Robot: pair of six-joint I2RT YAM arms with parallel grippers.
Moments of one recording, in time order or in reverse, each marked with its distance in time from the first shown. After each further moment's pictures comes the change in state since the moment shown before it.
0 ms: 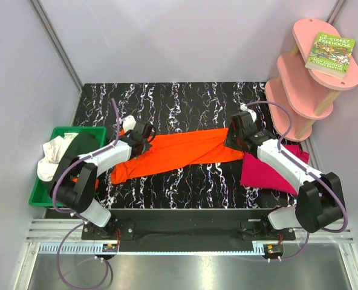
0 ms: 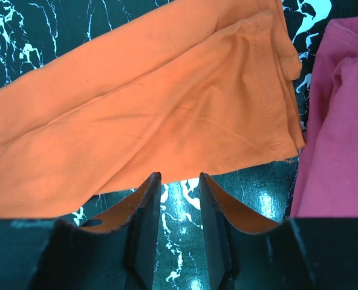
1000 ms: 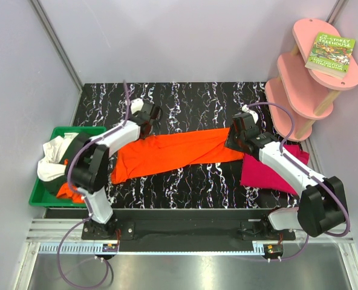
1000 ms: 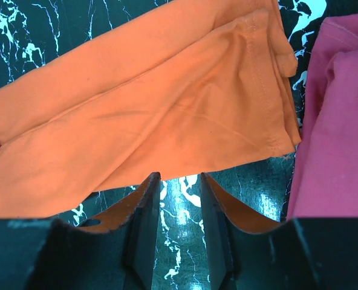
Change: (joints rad) left arm 0.029 0.262 0.378 -0.136 -0.023 0.124; right arm 0.000 -0.037 -0.026 0.007 0.003 0.000
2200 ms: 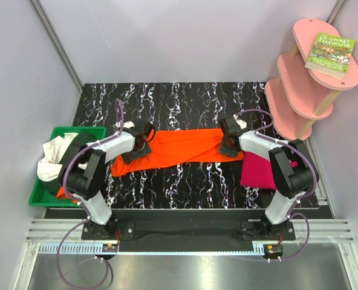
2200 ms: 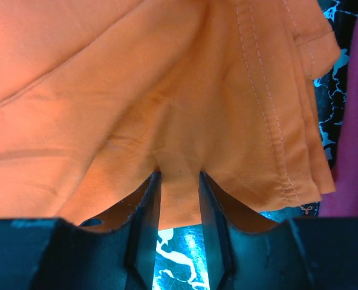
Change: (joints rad) left arm 0.024 -0.118 -0.243 -0.188 0.028 -0.132; right arm 0.000 0.401 0.071 0.030 0.050 0.090
